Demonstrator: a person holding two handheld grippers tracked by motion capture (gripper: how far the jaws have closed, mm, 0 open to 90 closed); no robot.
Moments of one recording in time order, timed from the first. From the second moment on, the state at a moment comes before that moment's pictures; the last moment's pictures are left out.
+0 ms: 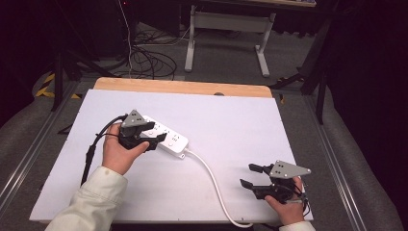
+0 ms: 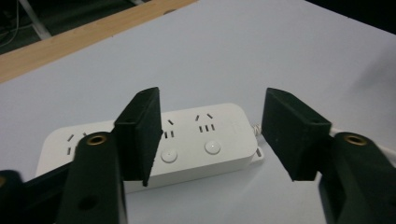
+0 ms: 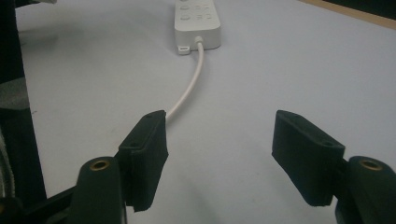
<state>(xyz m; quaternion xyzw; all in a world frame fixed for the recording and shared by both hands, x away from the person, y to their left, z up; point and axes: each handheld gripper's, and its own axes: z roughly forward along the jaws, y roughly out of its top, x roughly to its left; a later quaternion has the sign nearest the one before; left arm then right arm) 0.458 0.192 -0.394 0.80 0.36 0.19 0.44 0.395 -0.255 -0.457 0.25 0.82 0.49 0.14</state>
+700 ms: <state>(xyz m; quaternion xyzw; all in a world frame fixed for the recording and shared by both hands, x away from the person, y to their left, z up) 0.394 0.240 -0.391 0.79 0.31 0.19 0.50 0.395 -0.254 -0.458 0.25 0.82 0.49 0.14</state>
